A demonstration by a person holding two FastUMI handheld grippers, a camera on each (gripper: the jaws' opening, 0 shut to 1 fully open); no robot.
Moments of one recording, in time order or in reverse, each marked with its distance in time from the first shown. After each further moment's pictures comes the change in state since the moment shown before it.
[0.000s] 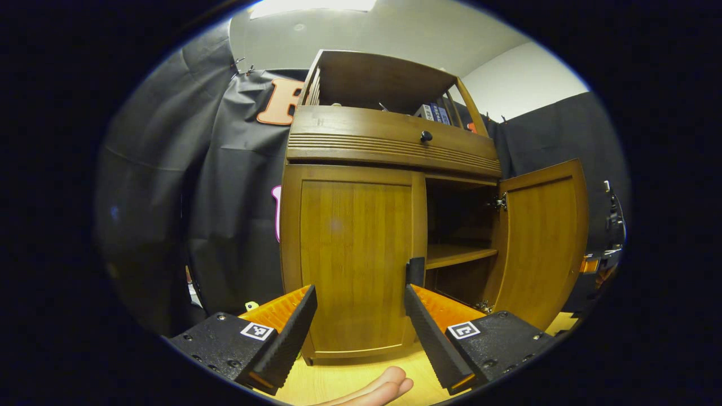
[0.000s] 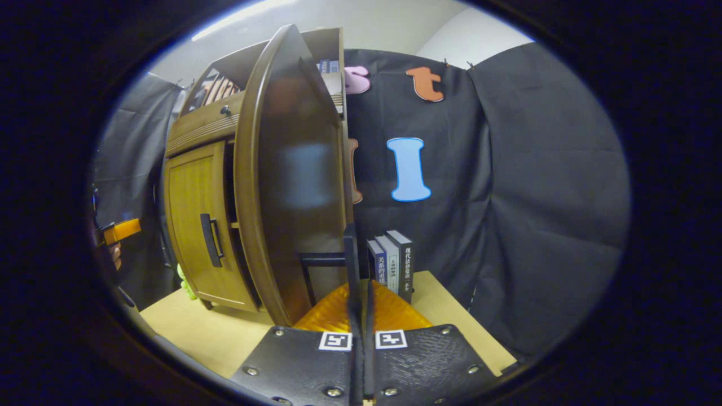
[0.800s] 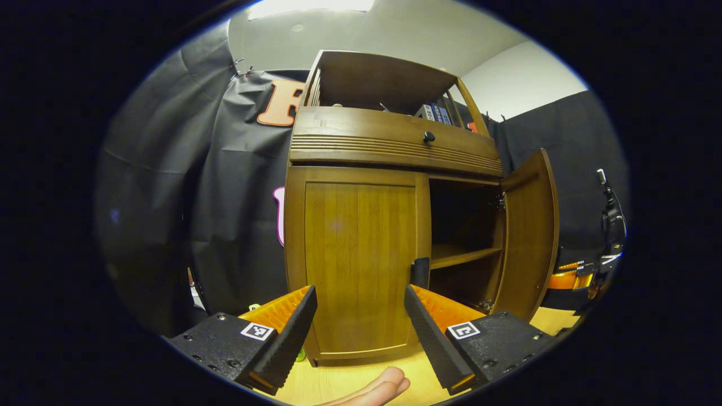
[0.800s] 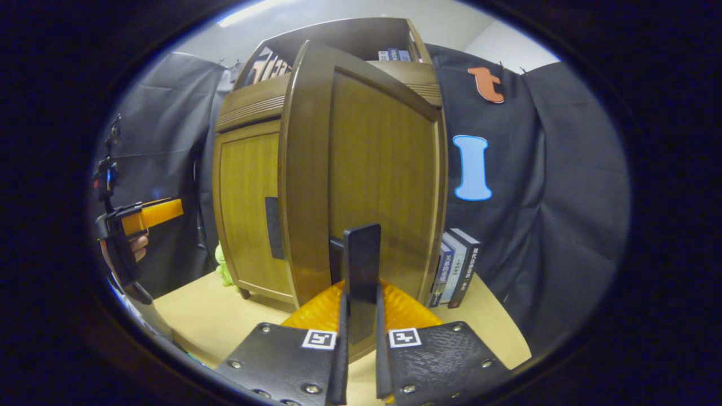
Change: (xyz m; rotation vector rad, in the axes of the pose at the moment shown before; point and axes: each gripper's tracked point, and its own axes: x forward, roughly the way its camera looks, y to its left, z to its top) left arm -0.001 0.010 0.005 0.015 -0.011 0.003; right arm 0.002 0.134 -0.004 -0.111 0.062 0.152
